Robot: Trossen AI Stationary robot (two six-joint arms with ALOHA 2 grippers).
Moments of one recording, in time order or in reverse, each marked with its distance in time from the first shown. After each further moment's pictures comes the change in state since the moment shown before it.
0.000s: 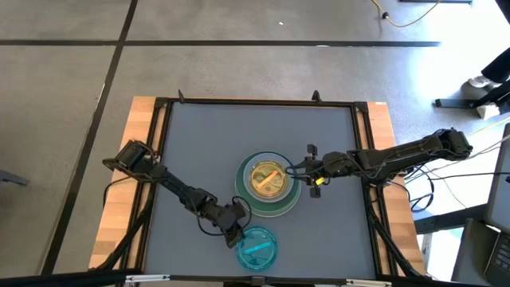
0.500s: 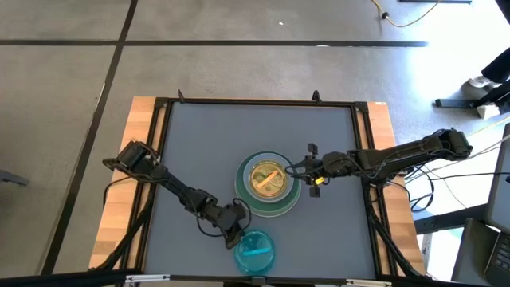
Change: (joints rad) left arm 0.005 0.020 0.001 0.036 -0.022 0.097; right arm 0.000 0.000 0.000 -0.001 0.020 -0.001
